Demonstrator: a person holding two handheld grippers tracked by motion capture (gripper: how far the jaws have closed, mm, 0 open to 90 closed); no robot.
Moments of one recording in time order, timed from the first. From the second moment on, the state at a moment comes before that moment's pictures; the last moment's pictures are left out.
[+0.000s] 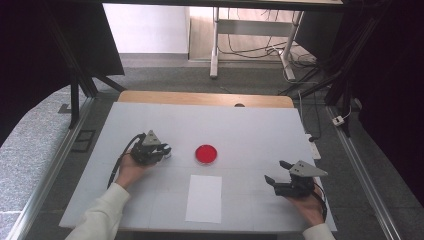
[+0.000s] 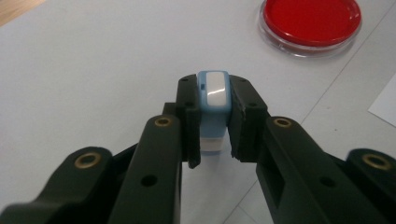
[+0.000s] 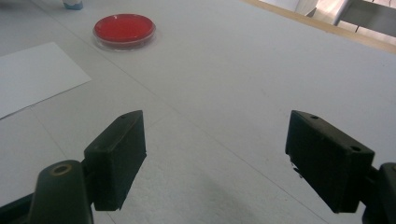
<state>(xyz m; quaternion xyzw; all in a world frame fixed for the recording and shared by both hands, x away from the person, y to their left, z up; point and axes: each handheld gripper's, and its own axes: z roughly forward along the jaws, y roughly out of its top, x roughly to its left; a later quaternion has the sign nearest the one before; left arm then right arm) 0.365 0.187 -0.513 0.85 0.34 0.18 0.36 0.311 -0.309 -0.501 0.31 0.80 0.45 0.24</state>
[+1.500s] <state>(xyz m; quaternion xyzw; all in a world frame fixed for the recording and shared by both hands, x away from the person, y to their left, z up) 0.342 0.193 -0.474 0.80 0.33 0.14 0.48 0.308 -0.309 -0.499 0.31 0.80 0.46 0.25</state>
